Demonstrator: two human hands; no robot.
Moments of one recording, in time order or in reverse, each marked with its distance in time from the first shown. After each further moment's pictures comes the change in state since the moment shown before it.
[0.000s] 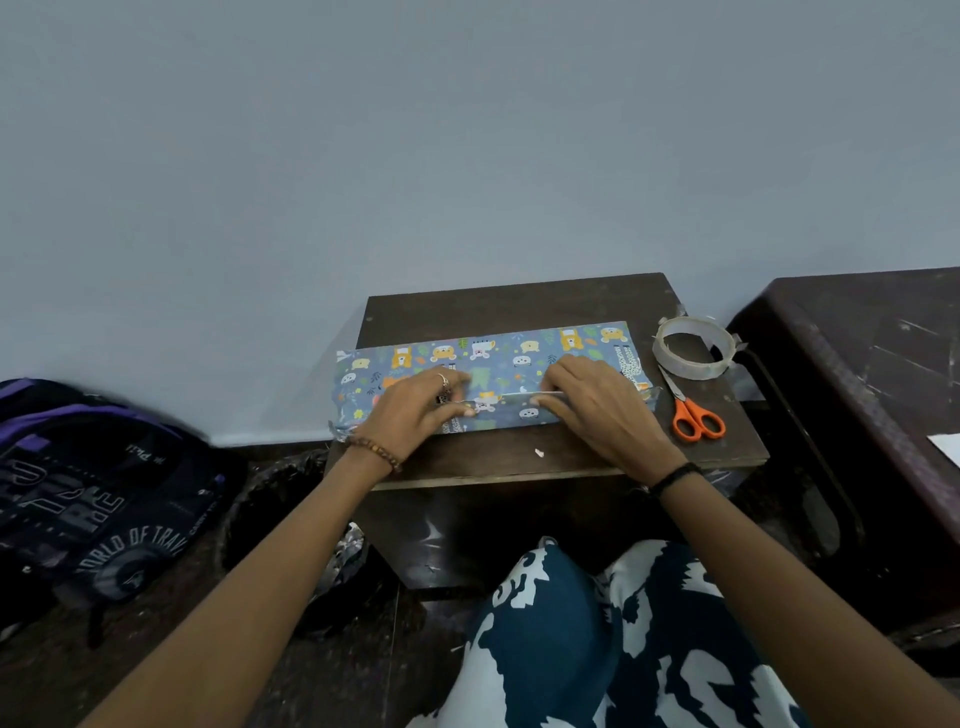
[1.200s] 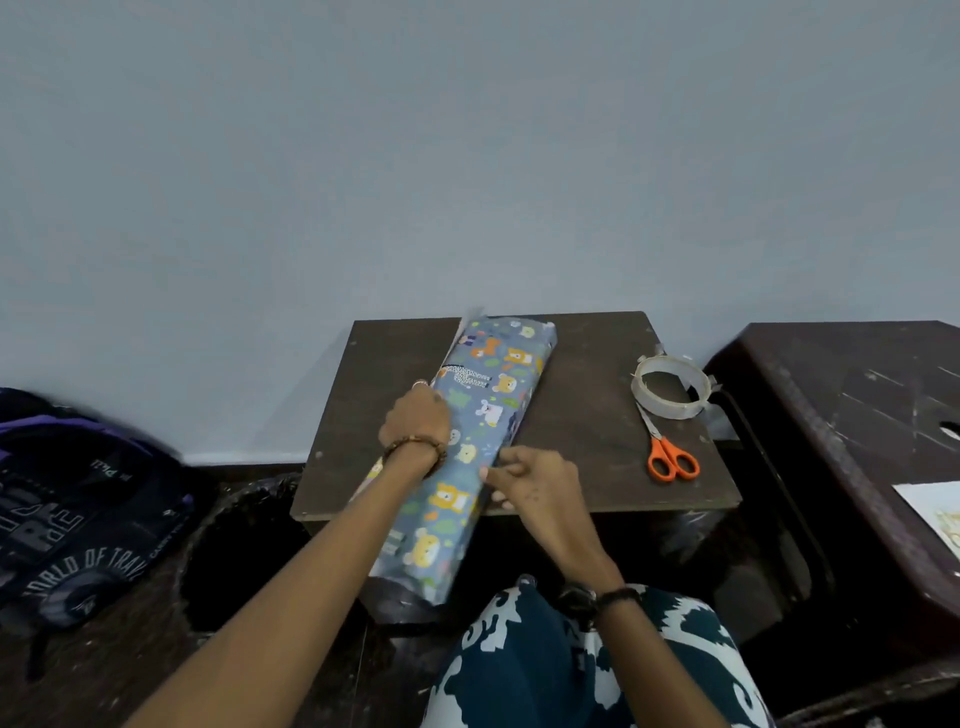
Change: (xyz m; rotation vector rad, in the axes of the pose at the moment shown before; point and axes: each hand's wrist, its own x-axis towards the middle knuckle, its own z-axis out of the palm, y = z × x) left_hand 0.043 0.038 0.028 0.108 0.039 -0.805; right_hand -0.020 -0.073 -0.005 0.879 -0.102 0.784
